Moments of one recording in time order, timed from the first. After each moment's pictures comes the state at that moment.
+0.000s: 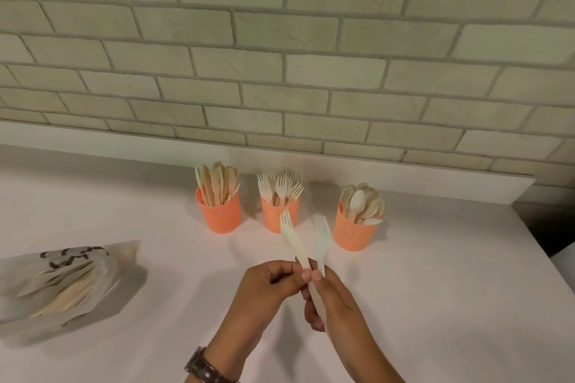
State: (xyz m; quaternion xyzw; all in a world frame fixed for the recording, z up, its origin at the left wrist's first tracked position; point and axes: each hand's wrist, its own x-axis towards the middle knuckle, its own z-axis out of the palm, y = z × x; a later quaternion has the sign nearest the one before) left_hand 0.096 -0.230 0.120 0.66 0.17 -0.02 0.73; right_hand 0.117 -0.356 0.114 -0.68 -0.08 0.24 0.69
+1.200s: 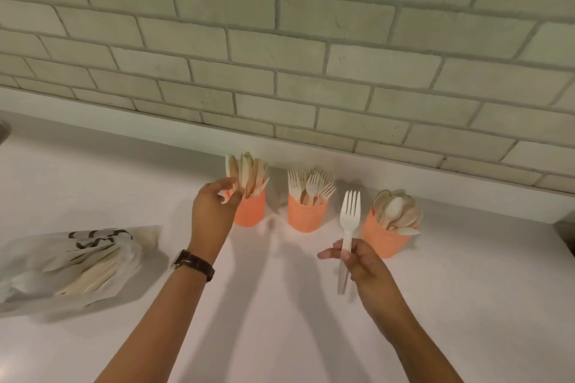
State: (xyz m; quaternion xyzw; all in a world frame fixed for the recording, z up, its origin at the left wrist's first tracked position) left_hand 0.173 -0.080 0.093 0.80 0.30 0.26 0.45; right_hand 0.177 -0.338 0.097 -0.75 -0.12 0.19 0.62
